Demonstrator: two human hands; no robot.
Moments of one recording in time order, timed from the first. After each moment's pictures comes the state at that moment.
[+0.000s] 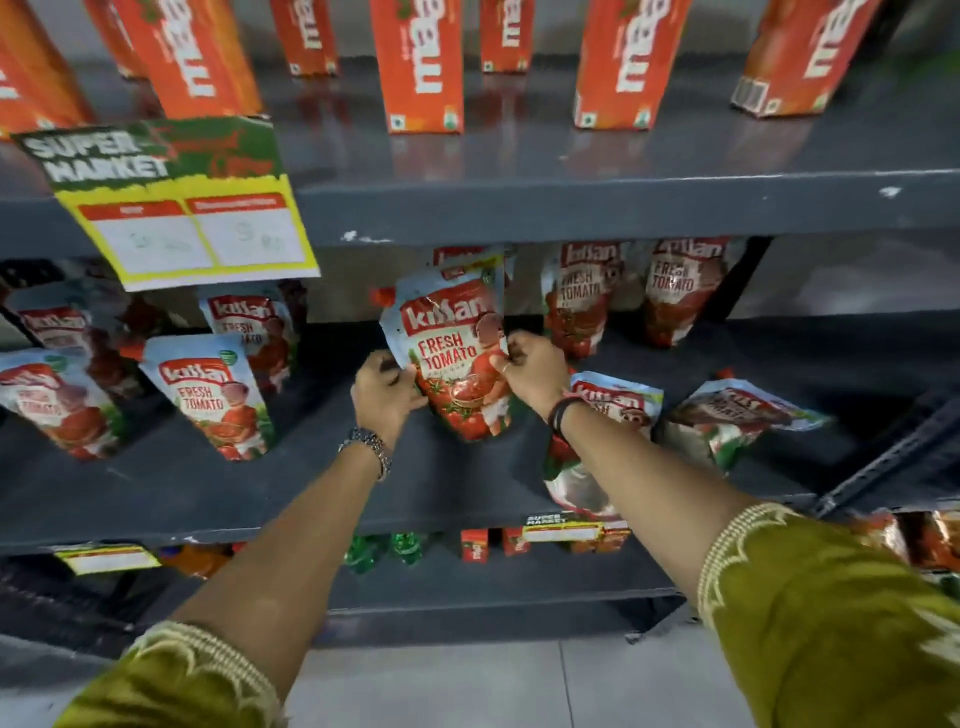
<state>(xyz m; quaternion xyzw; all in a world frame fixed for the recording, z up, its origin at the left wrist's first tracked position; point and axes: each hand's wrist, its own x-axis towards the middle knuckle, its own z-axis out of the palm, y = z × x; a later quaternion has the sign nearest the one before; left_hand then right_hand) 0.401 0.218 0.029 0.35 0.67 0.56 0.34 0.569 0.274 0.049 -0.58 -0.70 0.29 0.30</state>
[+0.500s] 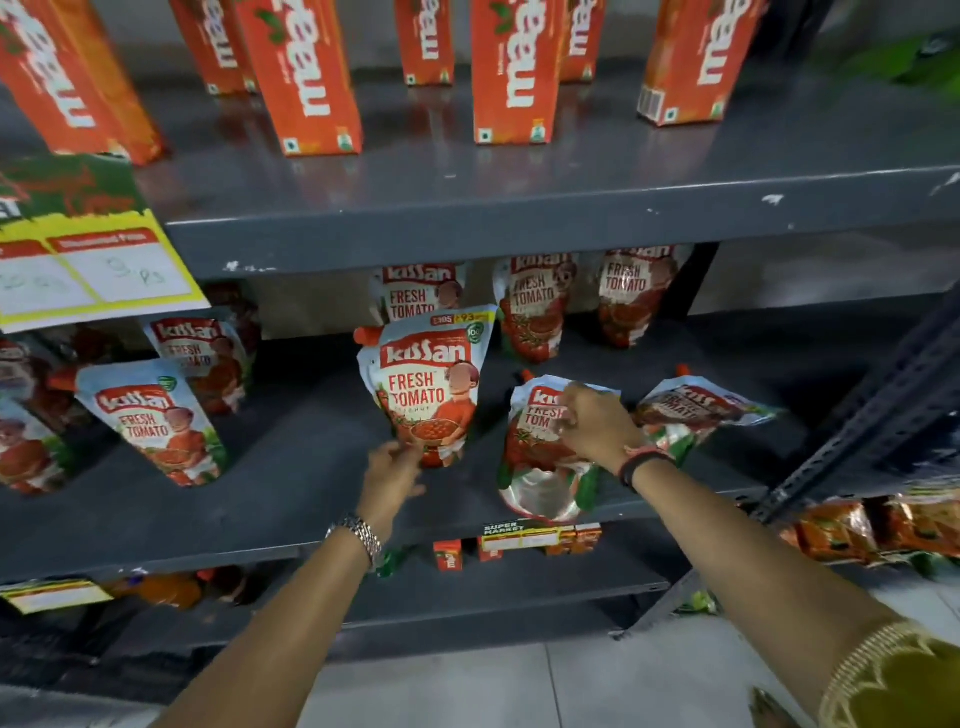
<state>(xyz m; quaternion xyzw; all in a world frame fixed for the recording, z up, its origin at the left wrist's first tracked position) 0.458 0.185 -0.020 0.29 0.69 0.44 0.49 0.695 0.252 0.036 -0.63 -0.74 0.20 0.12</state>
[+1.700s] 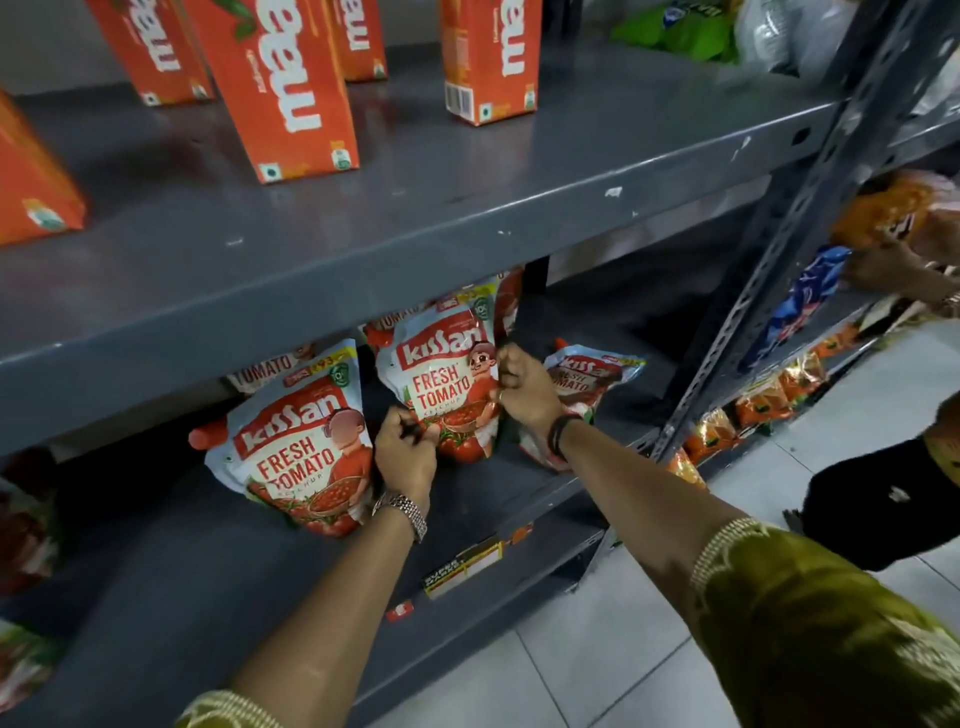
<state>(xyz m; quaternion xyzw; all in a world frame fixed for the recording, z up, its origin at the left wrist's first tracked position) 0.570 0.272 -0.012 0.43 0.60 0.50 0.45 0.717 0.280 0.032 -0.61 -0.47 0.43 0.47</state>
